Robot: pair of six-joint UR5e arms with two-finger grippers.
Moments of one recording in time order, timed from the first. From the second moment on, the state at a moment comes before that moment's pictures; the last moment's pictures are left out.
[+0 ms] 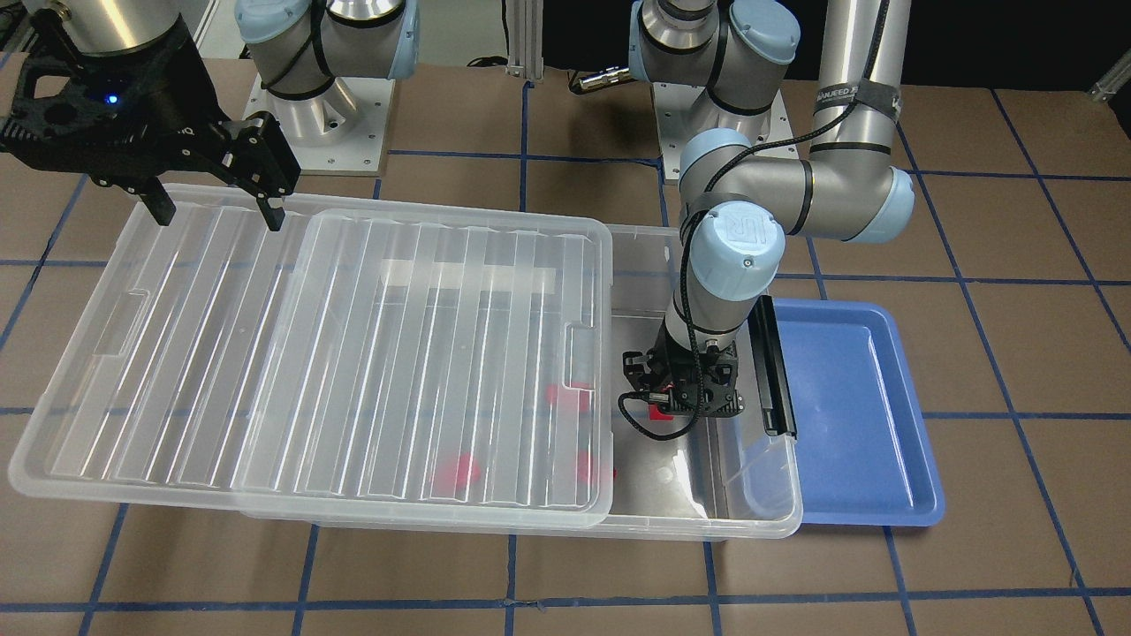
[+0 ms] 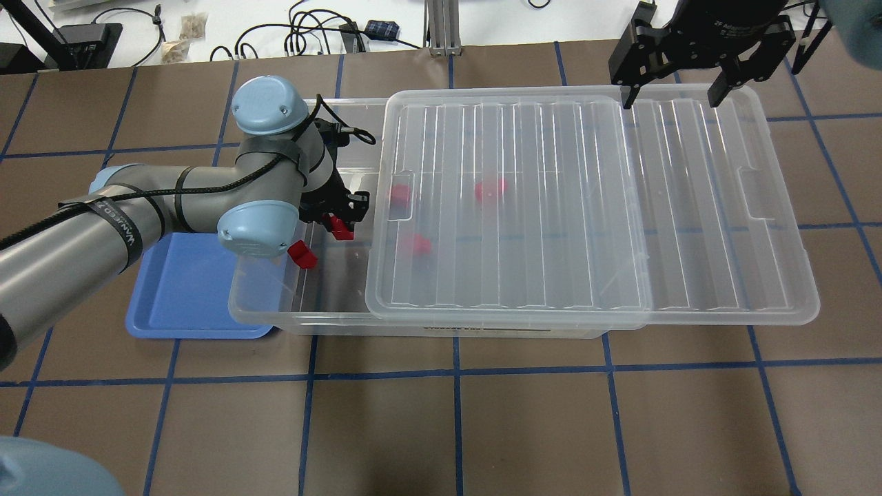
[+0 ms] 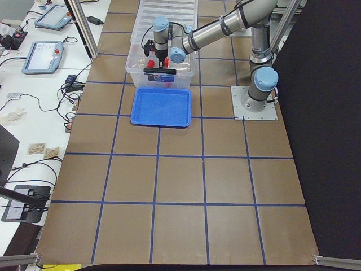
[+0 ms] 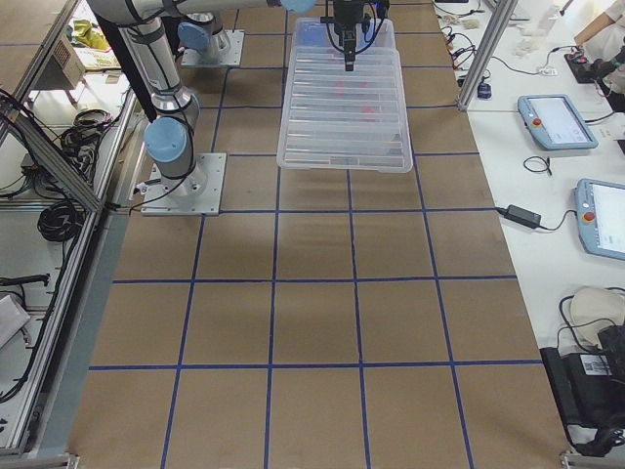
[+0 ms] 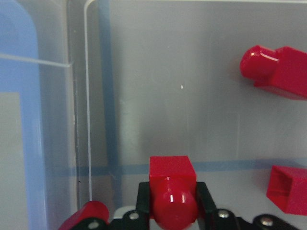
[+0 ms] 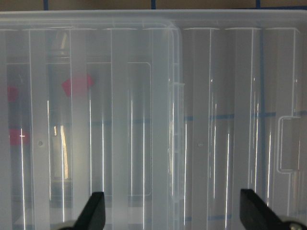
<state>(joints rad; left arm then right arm) -1.66 -1.91 -1.86 -0.91 1.57 -0.07 1.56 -1.55 1.45 -1.57 -1.58 0.03</state>
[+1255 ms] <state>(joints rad) -1.57 -1.74 -1.60 -1.39 1.57 -0.06 1.56 -1.55 1.45 -1.57 -1.57 0.03</state>
